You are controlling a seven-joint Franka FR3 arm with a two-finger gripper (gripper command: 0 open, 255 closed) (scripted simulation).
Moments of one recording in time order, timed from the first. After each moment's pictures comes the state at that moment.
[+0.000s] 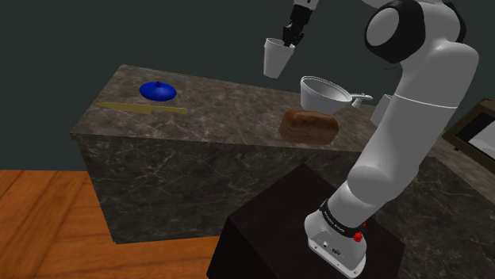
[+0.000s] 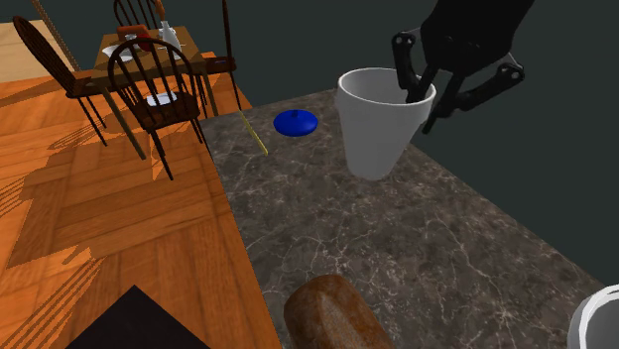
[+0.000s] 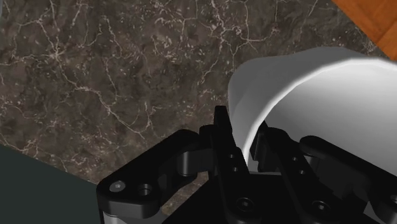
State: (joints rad) arm -0.14 0.24 -0.34 -1.33 0.17 1.45 -0.46
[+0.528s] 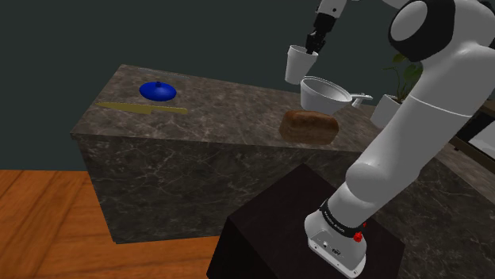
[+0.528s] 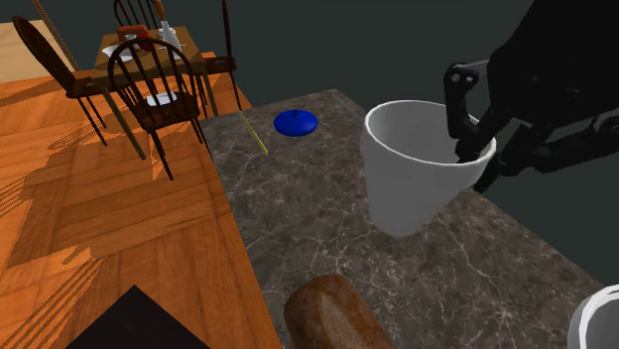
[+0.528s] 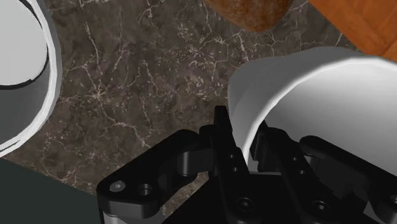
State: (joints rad) arm -0.21 0.10 -0.40 -1.50 0.12 1.48 -0.60
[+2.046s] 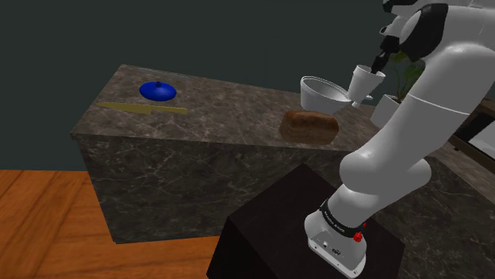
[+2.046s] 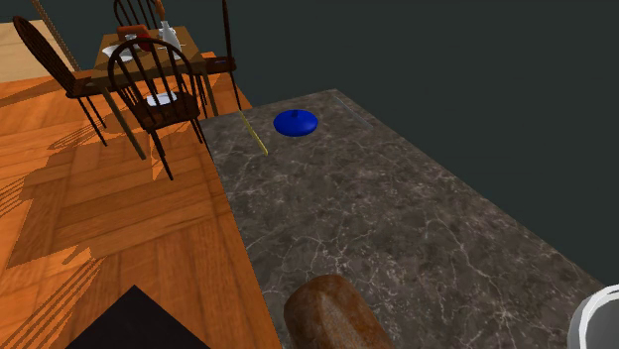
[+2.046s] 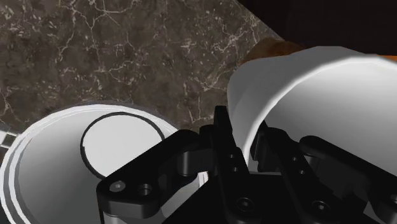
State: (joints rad) arm -0.51 0.13 -0.65 -1.48 0.08 1.45 -1.15
